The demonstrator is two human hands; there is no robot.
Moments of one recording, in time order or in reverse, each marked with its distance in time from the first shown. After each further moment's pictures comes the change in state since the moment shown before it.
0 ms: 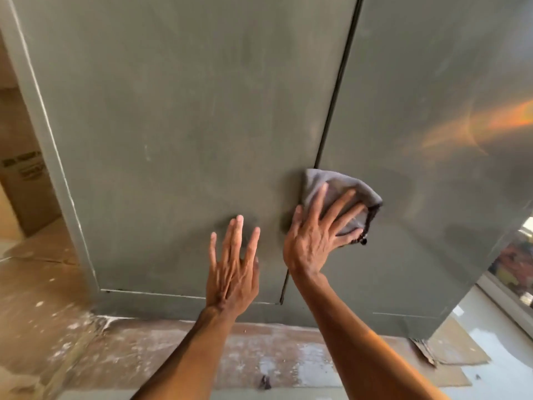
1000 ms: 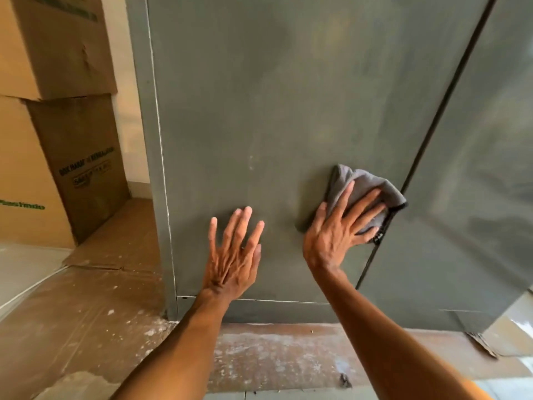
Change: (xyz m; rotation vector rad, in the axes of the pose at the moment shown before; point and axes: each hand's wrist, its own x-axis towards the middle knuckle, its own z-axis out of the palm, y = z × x) left_hand 0.007 -0.187 -0.037 -0.023 0.159 0.196; right_hand -0.048 -0.130 0.048 0.030 0.098 0.167
